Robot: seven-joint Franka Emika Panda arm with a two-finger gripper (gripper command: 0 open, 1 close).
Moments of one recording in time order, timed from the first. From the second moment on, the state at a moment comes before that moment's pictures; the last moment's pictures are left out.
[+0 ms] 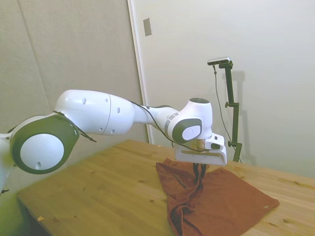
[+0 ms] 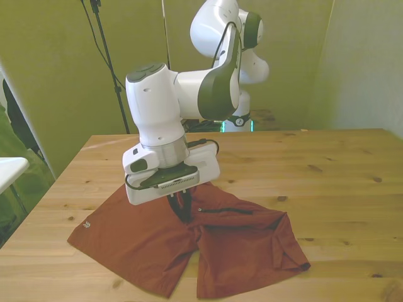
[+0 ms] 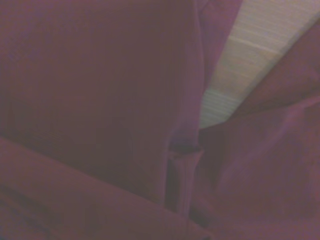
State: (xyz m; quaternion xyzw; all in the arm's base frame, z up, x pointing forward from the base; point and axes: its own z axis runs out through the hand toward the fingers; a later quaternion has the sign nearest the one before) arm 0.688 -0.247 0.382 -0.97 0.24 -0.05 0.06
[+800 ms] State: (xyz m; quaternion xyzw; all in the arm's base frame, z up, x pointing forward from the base) arm 0.570 -0.051 0.462 -0.99 0.11 -0.10 0.01
